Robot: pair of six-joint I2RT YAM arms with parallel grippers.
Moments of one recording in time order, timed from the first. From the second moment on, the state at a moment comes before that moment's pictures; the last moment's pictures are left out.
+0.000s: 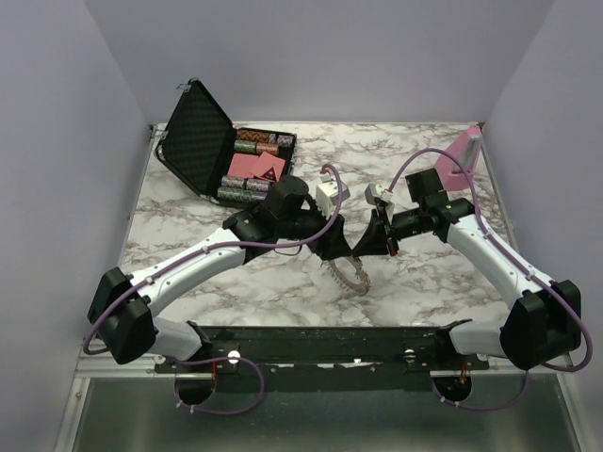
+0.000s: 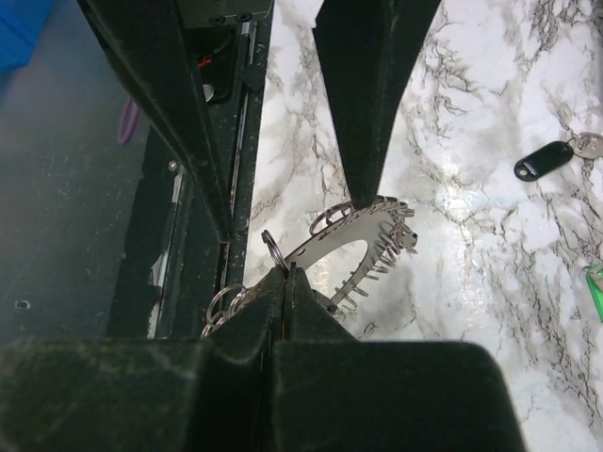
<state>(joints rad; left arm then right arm) -0.83 1.36 1.08 -0.20 0.51 -0.24 0.33 1.31 1.00 -0.70 -1.21 -0.71</state>
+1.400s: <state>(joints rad) -0.86 1.23 0.77 0.07 0.42 -0.23 0.33 1.29 1.03 -0.75 -1.27 -0.75</state>
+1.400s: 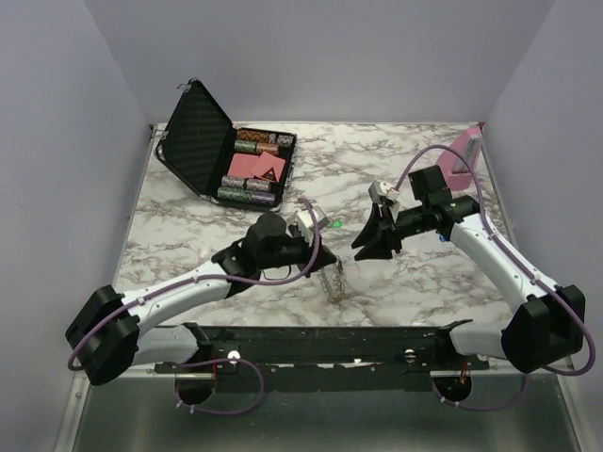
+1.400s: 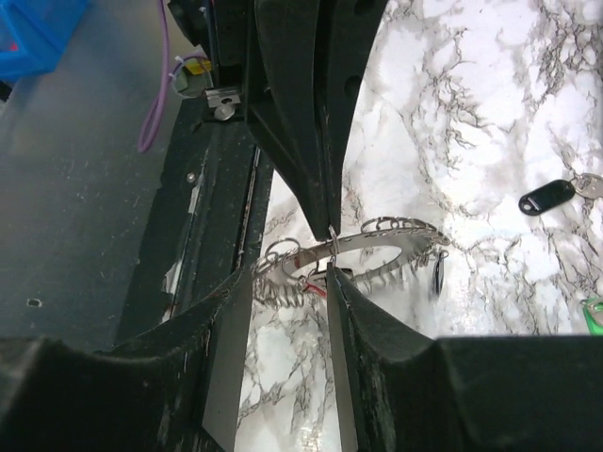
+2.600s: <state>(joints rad) -0.92 1.29 0.38 1.19 0.20 -0.49 0.32 1.29 1.04 -0.64 -1.26 -0.64</state>
